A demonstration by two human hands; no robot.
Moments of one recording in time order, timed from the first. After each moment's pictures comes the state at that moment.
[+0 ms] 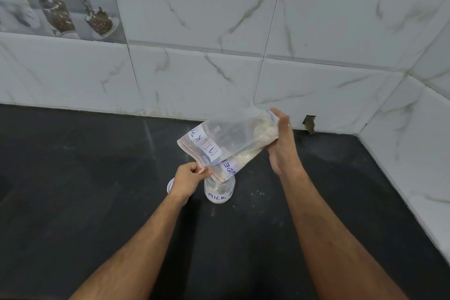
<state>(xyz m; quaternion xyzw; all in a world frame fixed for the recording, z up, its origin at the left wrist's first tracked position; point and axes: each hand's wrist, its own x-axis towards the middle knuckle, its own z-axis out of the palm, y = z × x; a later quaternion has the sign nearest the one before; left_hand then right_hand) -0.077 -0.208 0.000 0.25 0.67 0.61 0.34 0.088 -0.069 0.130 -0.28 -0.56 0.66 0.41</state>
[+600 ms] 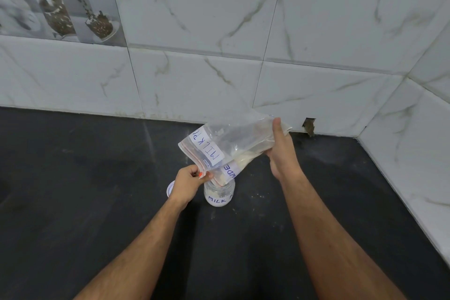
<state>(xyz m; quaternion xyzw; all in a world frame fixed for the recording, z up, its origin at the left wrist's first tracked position) -0.080 -0.209 -0.007 0.28 0.66 0.62 0.33 0.087 -0.064 0.122 -0.32 -0.56 0.65 0.39</state>
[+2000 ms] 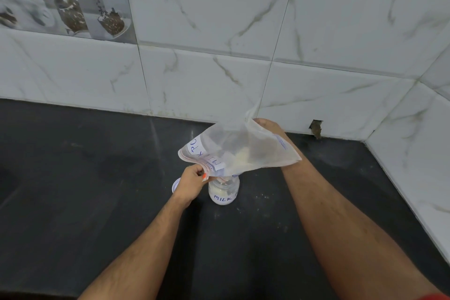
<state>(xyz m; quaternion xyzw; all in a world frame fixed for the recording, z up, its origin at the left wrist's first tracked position) -0.086 -0.208 -0.020 0.30 0.63 0.62 0.35 0.062 -0.042 0.134 -0.34 -0.68 0.62 0.21</state>
